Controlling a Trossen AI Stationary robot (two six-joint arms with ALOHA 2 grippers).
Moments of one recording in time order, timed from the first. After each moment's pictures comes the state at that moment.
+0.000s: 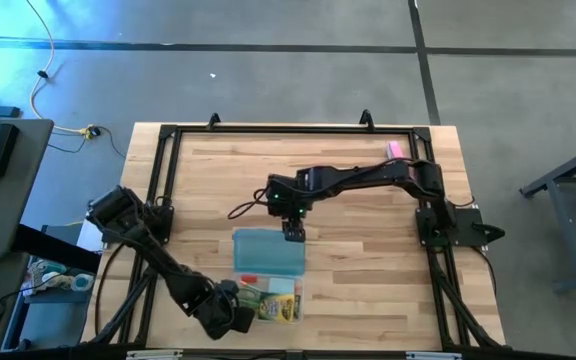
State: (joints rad) left arm -0.67 1.83 0.96 -0.16 -0.14 -2.07; right arm -0.03 2.07 1.72 -0.80 -0.26 -0.03
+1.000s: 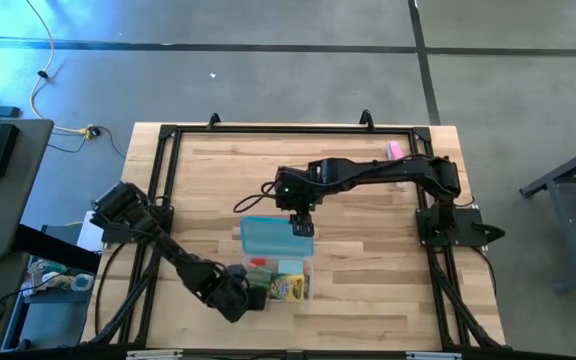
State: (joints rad) left arm -0.54 1.83 0.96 -0.20 -0.20 -2.11; right arm -0.02 1.95 1.72 -0.90 -0.17 -0.04
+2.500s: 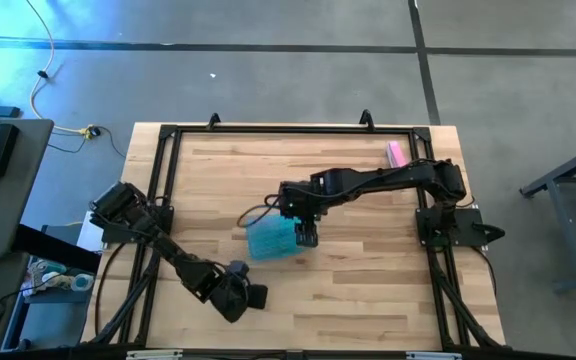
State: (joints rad) left arm -0.56 1.82 0.96 -0.19 -0.31 -2.00; right arm 0.04 1.92 1.72 -0.98 -0.07 0.10
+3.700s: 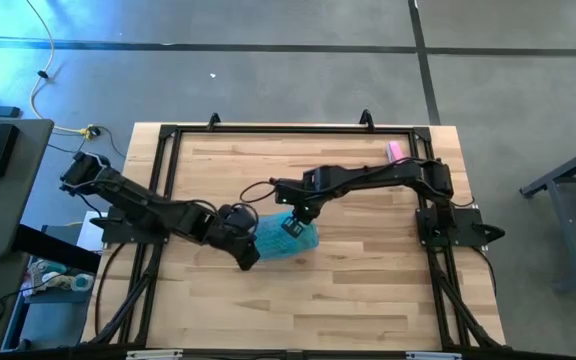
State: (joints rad) left arm -0.25 1.41 0.96 -0.57 -0.36 -0.90; right arm -0.01 2.00 1.72 -1.04 -0.06 0.63
